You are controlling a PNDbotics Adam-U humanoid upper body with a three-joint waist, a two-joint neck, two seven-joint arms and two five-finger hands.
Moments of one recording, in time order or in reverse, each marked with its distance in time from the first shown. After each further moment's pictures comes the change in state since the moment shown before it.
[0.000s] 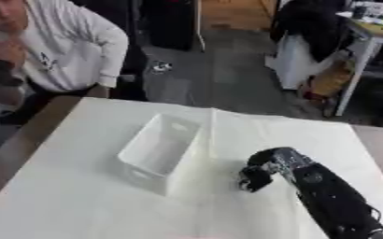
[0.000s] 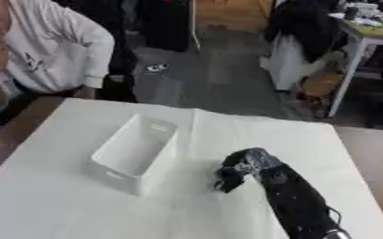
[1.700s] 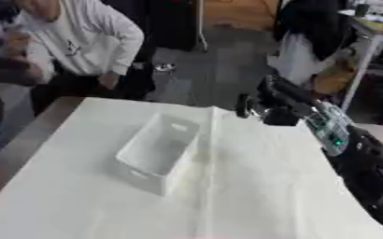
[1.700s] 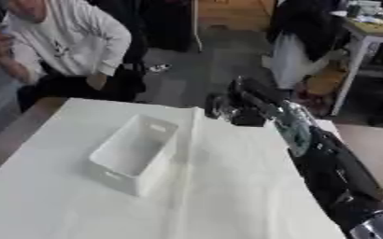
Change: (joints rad) left arm 0.017 0.000 0.001 0.000 0.000 0.001 -0.005; right arm -0.083 -0.169 0.039 -0.289 -0.805 -0.215 -0.358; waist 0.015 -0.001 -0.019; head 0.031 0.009
